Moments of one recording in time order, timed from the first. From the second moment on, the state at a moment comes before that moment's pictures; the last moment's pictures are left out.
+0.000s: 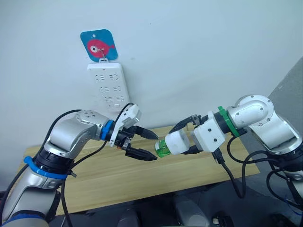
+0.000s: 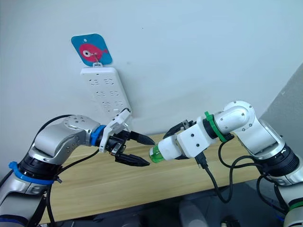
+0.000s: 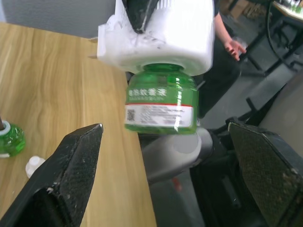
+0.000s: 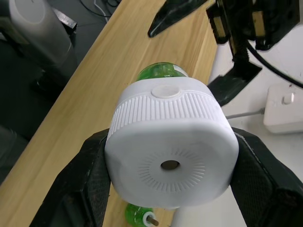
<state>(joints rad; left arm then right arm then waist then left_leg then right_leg) -0.62 0.77 -0.28 -0.13 -0.60 0.76 -1.37 -0.78 -0.81 0.43 -0.33 0.16 0.05 1.37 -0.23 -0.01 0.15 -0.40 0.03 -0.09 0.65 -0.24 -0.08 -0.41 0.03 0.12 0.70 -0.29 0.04</state>
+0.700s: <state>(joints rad) -0.69 0.70 -0.35 -0.11 -0.59 0.91 -1.39 -0.80 -0.74 0.44 -0.34 0.09 0.01 1.44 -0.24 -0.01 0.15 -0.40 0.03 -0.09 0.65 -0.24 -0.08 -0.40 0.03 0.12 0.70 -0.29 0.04</state>
